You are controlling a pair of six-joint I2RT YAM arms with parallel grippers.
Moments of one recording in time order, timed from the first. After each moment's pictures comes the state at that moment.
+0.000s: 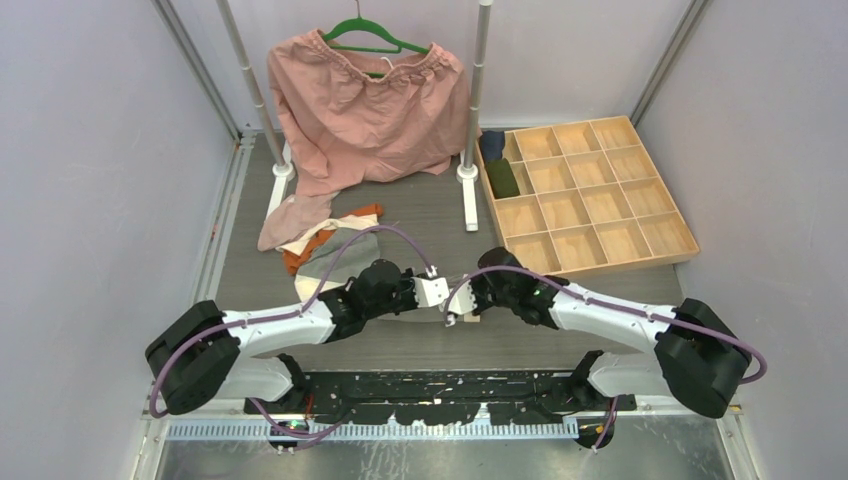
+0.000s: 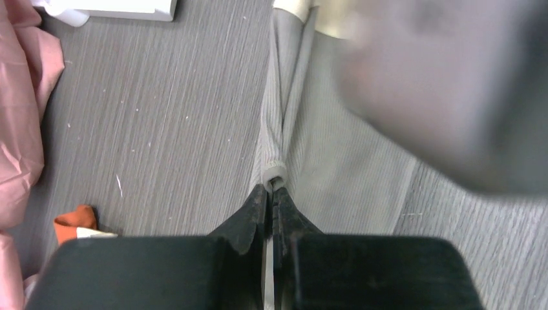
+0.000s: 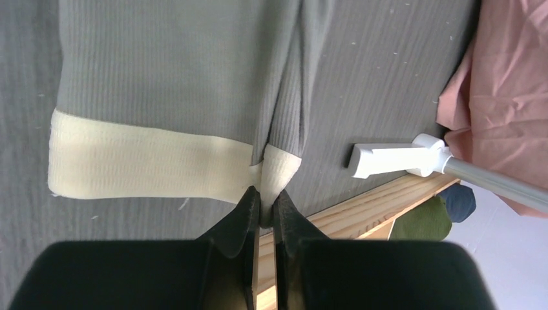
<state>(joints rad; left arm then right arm) -0.92 1.26 0.50 0.23 0.01 0.56 0.80 1.23 0.58 -0.11 -0.02 -1.18</state>
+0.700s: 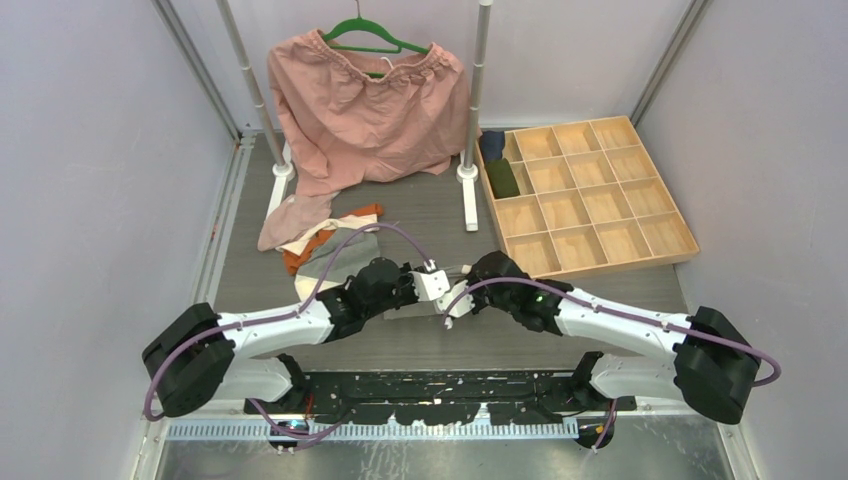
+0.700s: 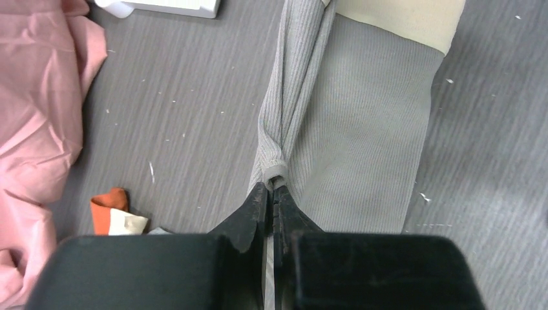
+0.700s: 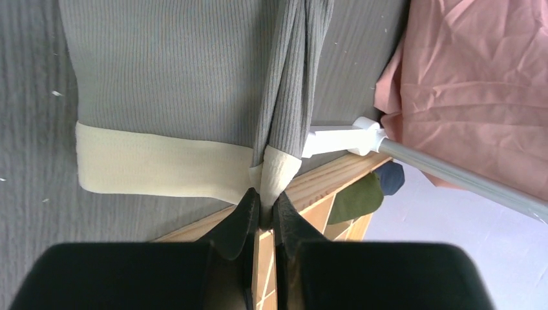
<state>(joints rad) -0.94 1.23 0.51 0.23 -0.06 0.55 0.91 1.17 0.58 -0.13 0.18 -1.22</state>
